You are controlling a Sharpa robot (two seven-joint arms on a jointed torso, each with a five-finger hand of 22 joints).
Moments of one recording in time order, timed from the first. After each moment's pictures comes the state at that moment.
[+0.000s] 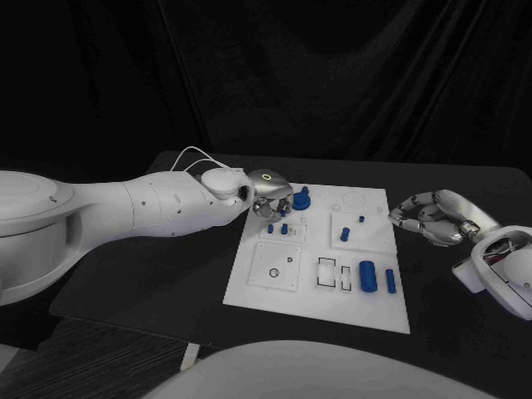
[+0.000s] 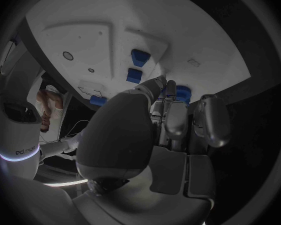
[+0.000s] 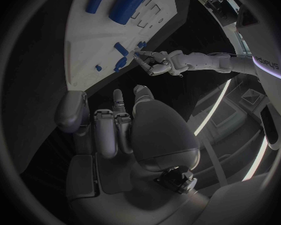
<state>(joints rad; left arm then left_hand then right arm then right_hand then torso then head) 1.14 -0.62 -0.21 1.09 -1.70 -0.27 0.19 1.52 -0.13 0.38 0.08 0.19 1.08 0.08 0.09 0.25 1.14 0.04 0.27 0.14 1.40 -0.05 1.30 0.96 0.06 1.43 0.06 1.20 1.29 1.18 -0.94 -0.21 1.57 -1.01 -0.42 0.03 1.36 0.08 -0.18 0.28 0.60 0.78 0.10 0.47 0.21 1.46 0.03 1.54 1.36 1.46 -0.04 1.50 1.31 0.10 1.42 0.06 1.08 1.29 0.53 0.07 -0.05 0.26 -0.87</state>
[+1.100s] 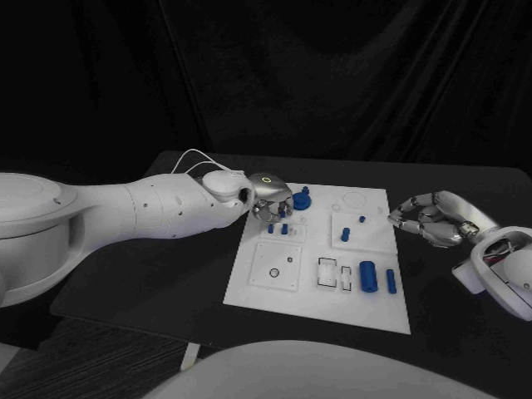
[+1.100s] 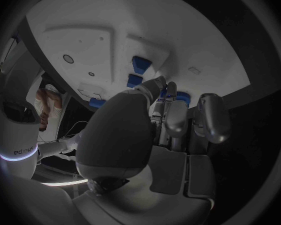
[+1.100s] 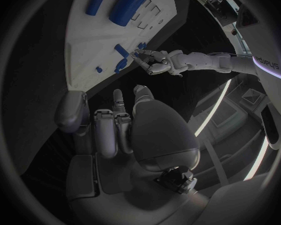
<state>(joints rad) 1.13 -0.61 -0.21 1.08 -1.69 -0.25 0.18 1.50 -0.16 0.40 0.07 0.17 0.96 0.05 0.07 0.21 1.09 0.05 0.20 0.13 1.39 -0.03 1.27 0.93 0.06 1.42 0.07 1.16 1.29 1.18 -0.93 -0.21 1.57 -1.01 -0.42 0.03 1.36 0.08 -0.18 0.28 0.60 0.78 0.10 0.47 0.21 1.46 0.03 1.54 1.36 1.46 -0.04 1.50 1.31 0.10 1.42 0.06 1.08 1.29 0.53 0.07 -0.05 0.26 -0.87</state>
